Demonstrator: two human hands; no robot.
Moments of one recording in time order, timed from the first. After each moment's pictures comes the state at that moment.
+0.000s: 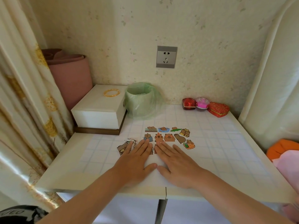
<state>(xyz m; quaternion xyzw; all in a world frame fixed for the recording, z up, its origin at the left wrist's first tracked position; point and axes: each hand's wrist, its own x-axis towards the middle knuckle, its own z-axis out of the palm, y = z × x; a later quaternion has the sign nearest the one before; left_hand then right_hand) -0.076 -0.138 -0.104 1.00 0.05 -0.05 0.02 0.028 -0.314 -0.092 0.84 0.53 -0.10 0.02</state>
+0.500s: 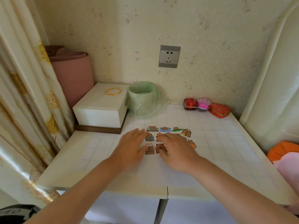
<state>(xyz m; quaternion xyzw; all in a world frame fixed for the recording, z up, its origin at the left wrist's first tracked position) -0.068 -0.115 -0.080 0.97 0.09 0.09 0.18 0.035 -0.288 -0.062 0.88 0.47 0.01 -0.08</state>
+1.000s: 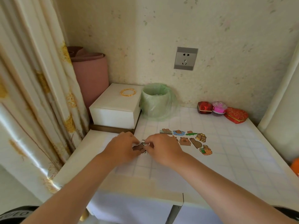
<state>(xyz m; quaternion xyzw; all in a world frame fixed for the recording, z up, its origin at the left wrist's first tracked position) -0.090 -0.055 -0.075 0.97 0.20 0.03 0.16 0.012 -0.204 -0.062 0.86 0.48 -0.04 -0.17</state>
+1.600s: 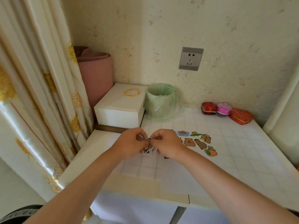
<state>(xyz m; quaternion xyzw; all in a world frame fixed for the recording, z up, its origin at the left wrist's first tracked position) -0.088 -0.059 -0.055 0.86 0.24 0.10 0.44 0.016 -0.189 -0.057 0.83 0.31 -0.22 -0.42</state>
